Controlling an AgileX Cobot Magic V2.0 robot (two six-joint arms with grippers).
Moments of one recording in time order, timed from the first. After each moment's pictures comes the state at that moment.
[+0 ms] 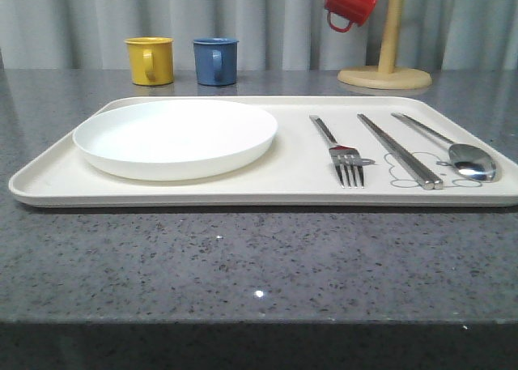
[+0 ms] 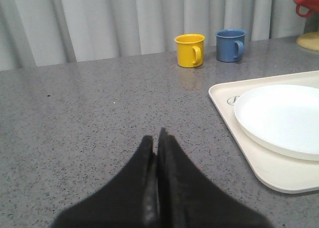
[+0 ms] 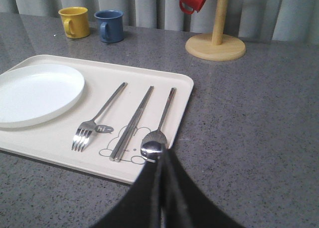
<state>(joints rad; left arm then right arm) -0.10 0.05 -0.41 0.00 0.56 0.12 0.20 0.12 -0.46 0.11 0.63 -0.03</state>
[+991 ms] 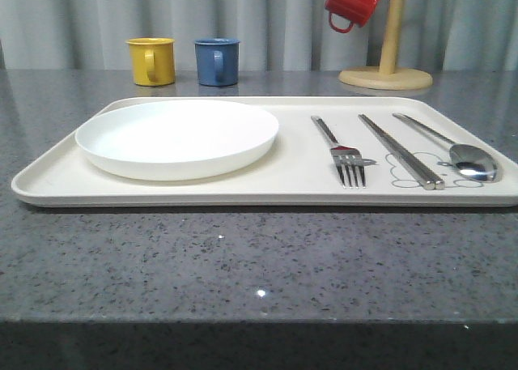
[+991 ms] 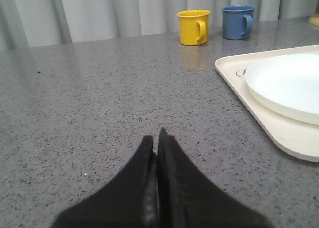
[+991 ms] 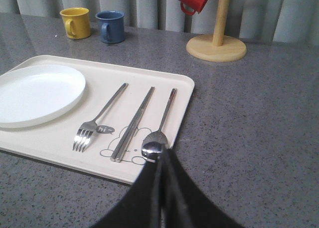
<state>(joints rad) -0.10 -0.01 -0.10 0.00 0.29 0.12 0.20 0.12 -0.46 0.11 0.63 -0.03</state>
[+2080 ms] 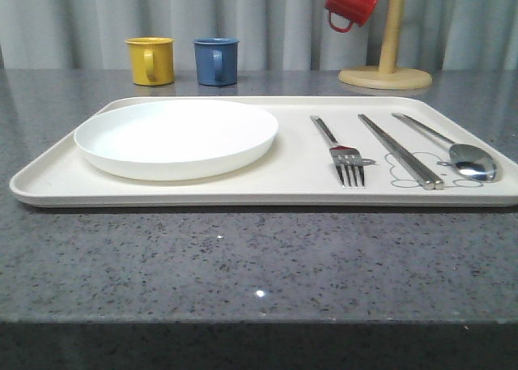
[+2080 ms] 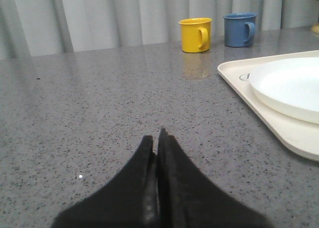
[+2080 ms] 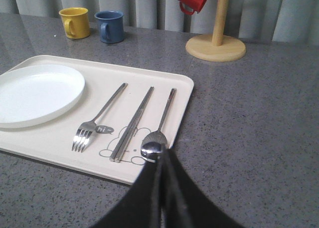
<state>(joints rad) -0.10 -0.01 0.01 0.00 0.12 0.12 0.20 0.12 -0.46 0.11 0.63 -0.03</state>
